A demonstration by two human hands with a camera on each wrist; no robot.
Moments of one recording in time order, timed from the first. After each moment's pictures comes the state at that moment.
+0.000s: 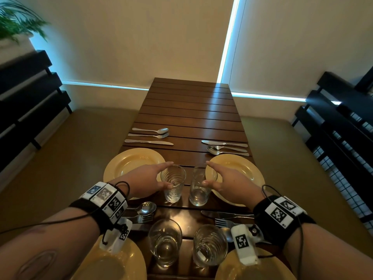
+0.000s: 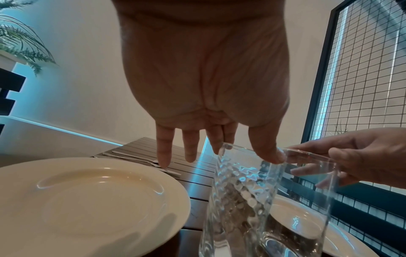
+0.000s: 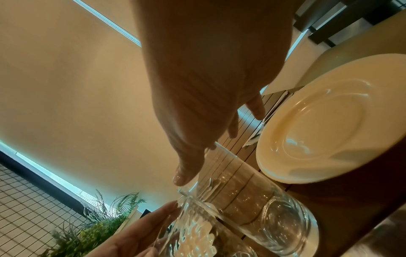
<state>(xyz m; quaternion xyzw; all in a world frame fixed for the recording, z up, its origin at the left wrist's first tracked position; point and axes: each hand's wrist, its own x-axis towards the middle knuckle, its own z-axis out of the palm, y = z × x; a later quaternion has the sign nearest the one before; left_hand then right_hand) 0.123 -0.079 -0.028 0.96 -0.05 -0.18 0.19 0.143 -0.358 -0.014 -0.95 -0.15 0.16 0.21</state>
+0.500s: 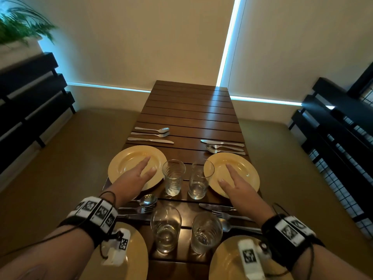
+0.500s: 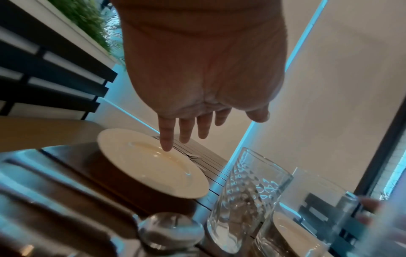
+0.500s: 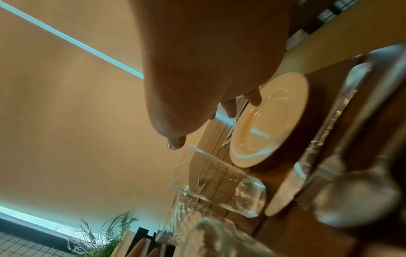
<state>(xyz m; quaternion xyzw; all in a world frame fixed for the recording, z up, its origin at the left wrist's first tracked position) 0.067 -0.060 -0.033 0.90 0.10 -0.11 0.41 0.084 -0.387 -0.020 -0.91 -0.04 0.13 0.38</state>
